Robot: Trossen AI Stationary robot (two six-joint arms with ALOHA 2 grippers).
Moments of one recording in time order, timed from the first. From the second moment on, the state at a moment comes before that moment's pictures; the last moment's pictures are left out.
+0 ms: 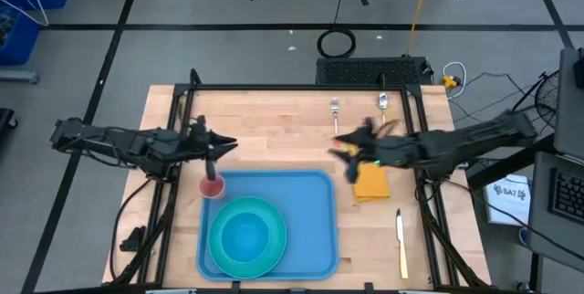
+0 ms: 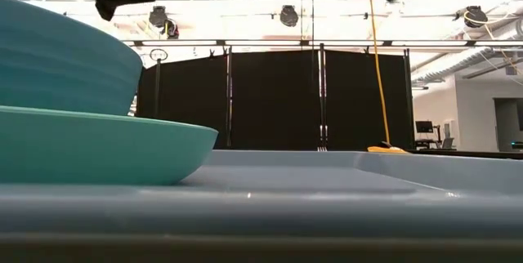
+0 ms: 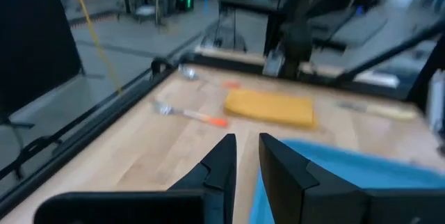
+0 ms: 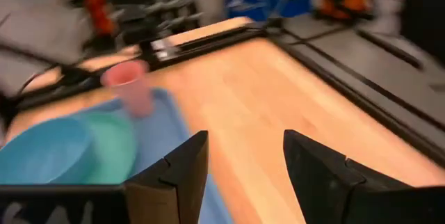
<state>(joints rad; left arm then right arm) -0.19 0.60 0.55 -0.16 -0.44 -0.17 0.22 1.05 0.89 -0.27 0.55 0.38</state>
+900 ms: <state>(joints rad) -0.19 0.29 0.29 -0.03 -0.45 -0.22 0.25 0.52 0.37 -0.88 0.36 1.25</state>
